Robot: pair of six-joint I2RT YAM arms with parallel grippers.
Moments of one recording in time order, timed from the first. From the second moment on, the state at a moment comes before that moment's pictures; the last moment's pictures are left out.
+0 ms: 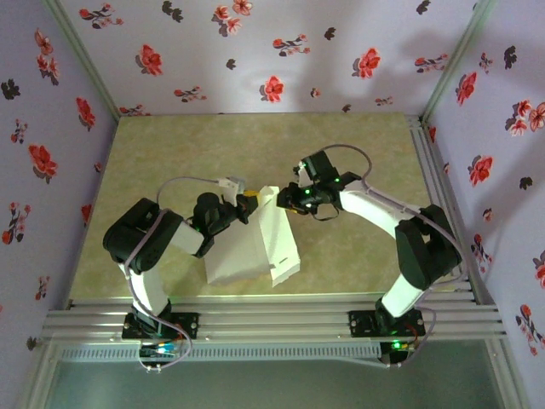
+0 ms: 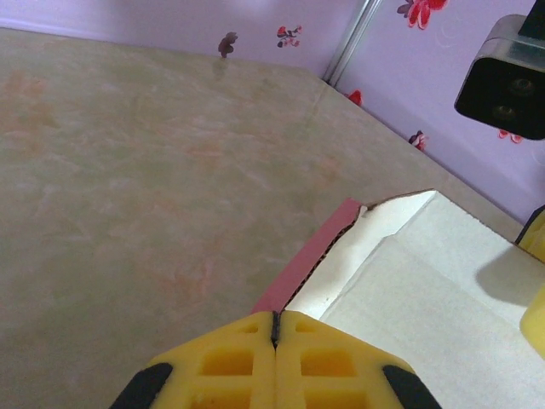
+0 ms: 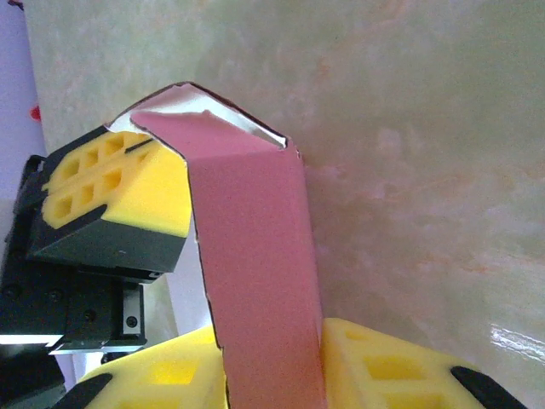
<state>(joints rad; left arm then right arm) -0.55 1.82 0.52 1.14 0.32 -0.34 0.57 1.65 1.13 -0.44 -0.50 0.71</state>
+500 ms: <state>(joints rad) -0.55 1.82 0.52 1.14 0.32 -0.34 0.56 1.65 1.15 -0.49 -0.52 0.67</state>
